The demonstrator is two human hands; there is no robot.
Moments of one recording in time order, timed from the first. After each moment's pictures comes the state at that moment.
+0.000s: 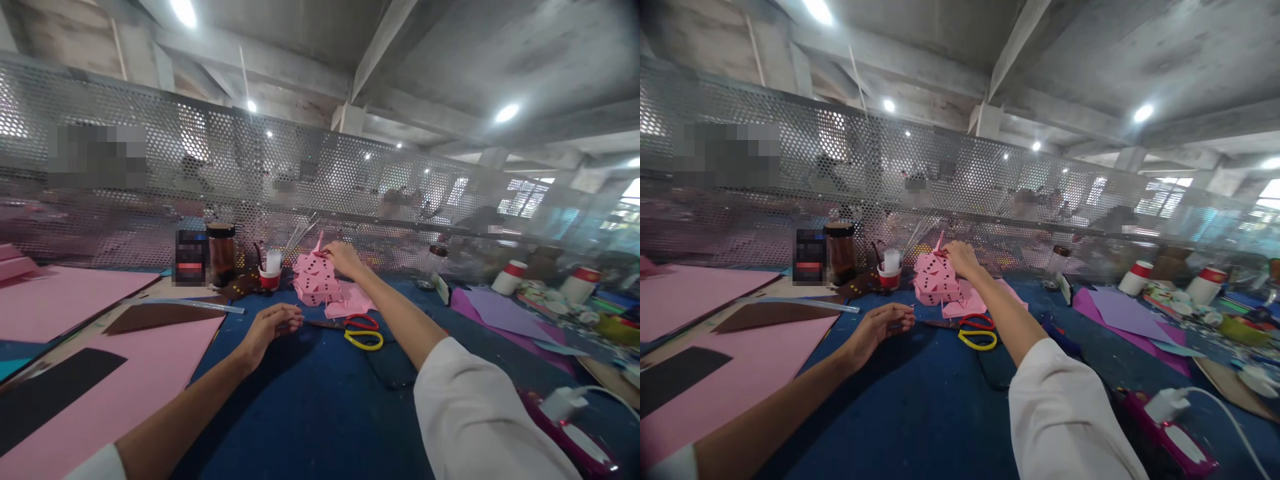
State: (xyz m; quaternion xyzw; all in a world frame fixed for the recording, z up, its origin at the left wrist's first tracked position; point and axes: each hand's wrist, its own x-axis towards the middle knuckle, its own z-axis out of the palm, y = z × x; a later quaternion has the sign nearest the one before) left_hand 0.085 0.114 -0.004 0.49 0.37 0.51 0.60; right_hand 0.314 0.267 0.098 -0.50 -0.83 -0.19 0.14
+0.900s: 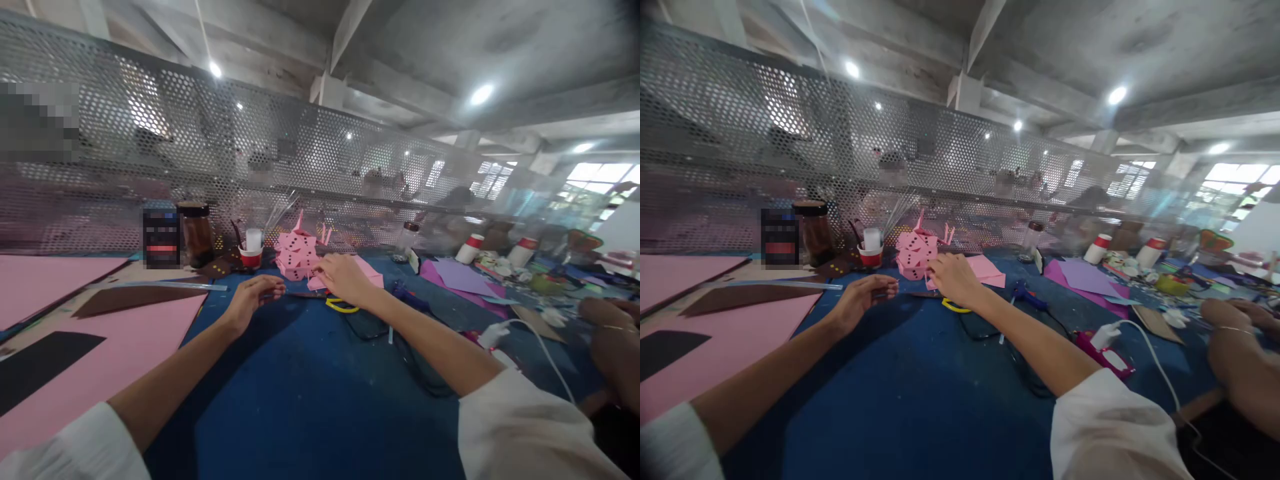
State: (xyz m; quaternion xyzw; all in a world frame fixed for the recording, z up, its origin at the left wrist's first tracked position) left_hand 0.085 0.119 -0.001 0.50 0.37 0.53 0.57; right_hand 0.336 0.102 0.076 -0.44 -0.87 -0.16 0.18
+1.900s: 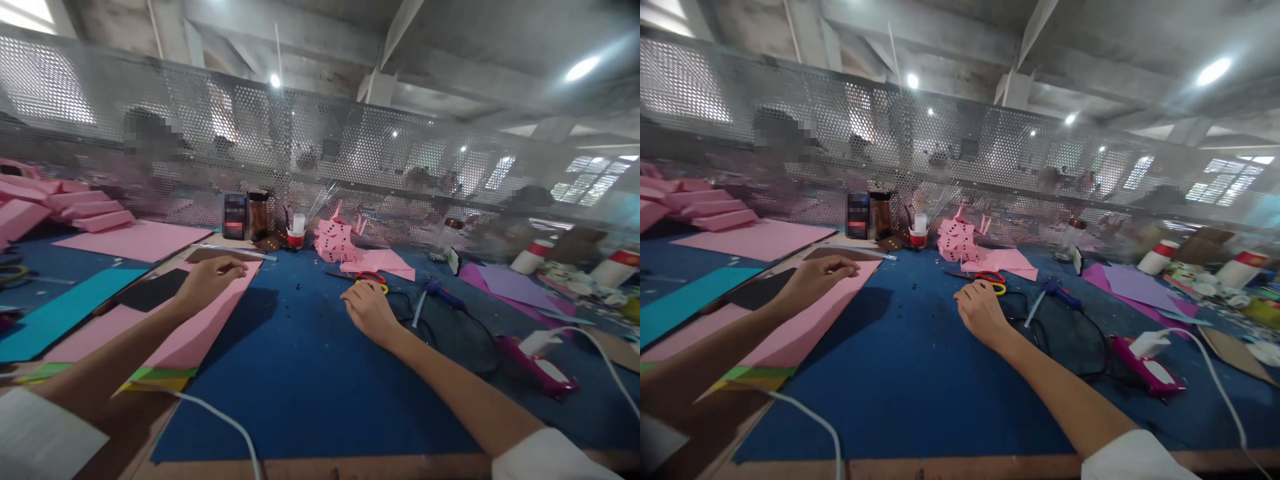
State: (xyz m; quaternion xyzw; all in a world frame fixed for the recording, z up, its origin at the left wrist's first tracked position) left_hand -0.056 0.021 0.025 0.67 0.59 0.44 0.13; right_hand 0.336 0.022 -0.011 -0.34 -0.88 -0.20 0.25
